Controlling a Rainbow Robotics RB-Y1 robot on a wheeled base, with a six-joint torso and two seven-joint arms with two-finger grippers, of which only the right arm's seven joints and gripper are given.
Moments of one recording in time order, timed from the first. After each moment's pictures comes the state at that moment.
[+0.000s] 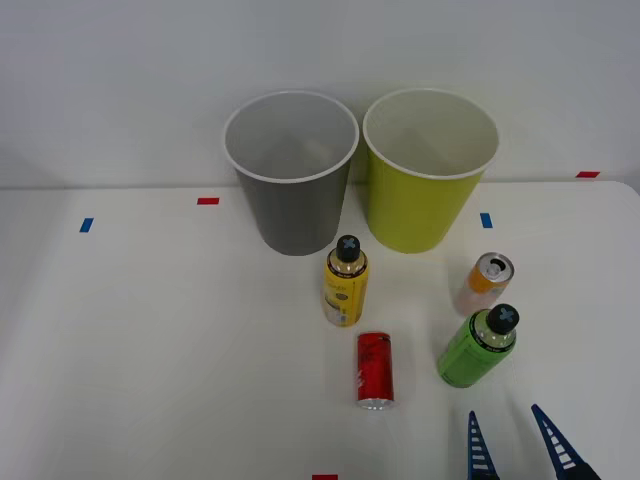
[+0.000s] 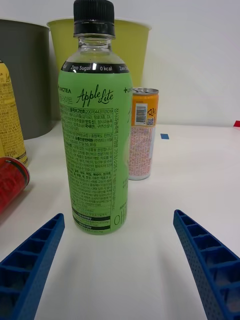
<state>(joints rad) 0.80 -0.02 0.07 -1.67 0.36 -0.79 1.27</state>
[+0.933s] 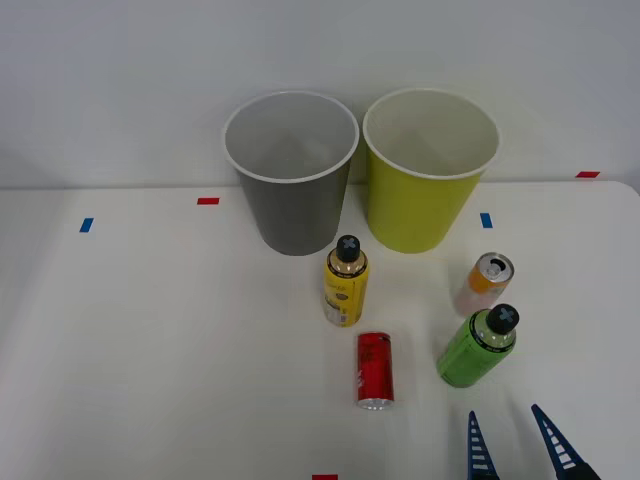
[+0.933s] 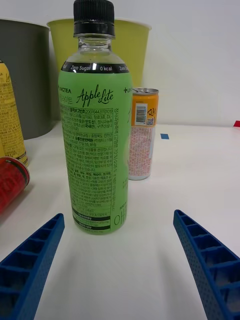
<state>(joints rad) 0.80 -0.02 0.07 -1.67 0.36 -0.79 1.27</state>
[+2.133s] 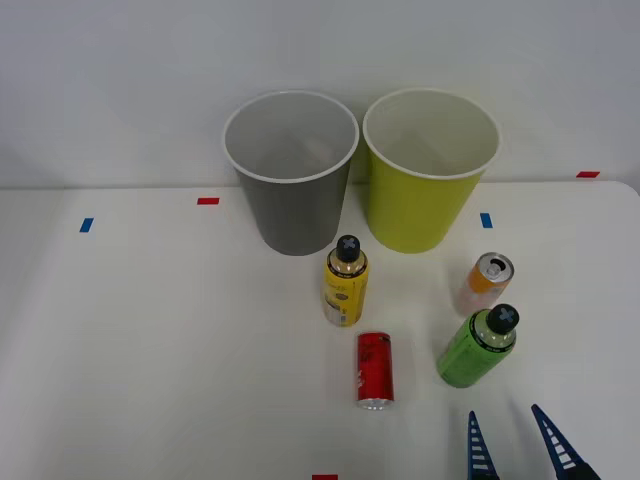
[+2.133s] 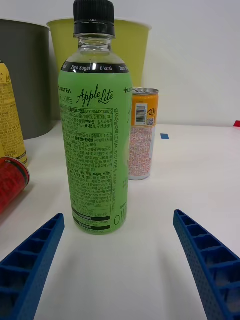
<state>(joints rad) 0.80 -0.02 0.07 -1.67 0.36 -0.79 1.27</state>
